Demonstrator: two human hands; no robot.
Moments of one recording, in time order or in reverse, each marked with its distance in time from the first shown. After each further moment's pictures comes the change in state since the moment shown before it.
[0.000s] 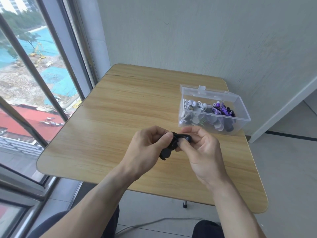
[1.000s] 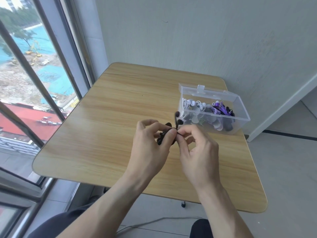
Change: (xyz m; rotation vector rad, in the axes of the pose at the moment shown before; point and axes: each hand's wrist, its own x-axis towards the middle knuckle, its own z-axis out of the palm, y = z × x) left_hand 0.006 -0.010 0.019 0.228 0.317 0.106; right_hand -0.001 0.007 0.007 -0.726 0.168 -0.517
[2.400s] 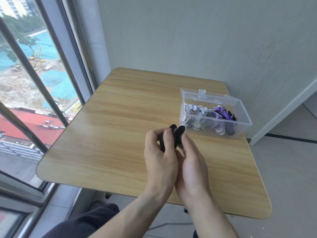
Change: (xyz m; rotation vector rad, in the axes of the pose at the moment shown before) left_hand -0.012 -0.004 0.036 -0.275 0.304 -0.002; right_hand -0.010 -0.033 0.022 1.130 0.046 0.951
